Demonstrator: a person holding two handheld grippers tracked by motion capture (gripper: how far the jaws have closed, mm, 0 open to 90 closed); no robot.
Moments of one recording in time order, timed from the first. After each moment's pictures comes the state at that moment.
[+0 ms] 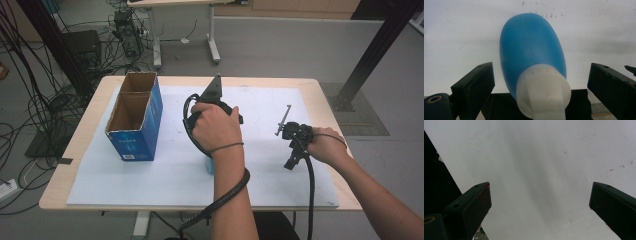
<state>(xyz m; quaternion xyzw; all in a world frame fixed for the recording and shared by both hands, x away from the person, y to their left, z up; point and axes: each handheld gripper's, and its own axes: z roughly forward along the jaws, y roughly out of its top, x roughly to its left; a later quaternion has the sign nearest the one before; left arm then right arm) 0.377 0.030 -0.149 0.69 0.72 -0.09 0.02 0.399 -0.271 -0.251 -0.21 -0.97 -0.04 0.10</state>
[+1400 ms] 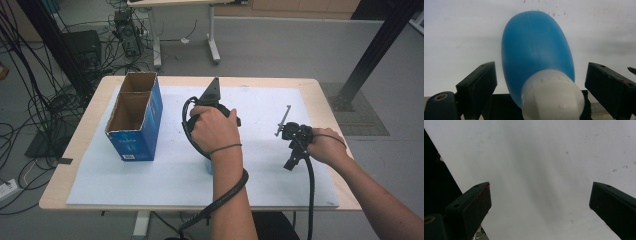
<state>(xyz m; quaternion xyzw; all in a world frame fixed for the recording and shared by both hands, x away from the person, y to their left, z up) 0.379 0.034 -0.161 0.68 0.72 -0.10 0.01 0.400 -0.272 -0.253 -0.21 -0.97 -0.04 0.11</state>
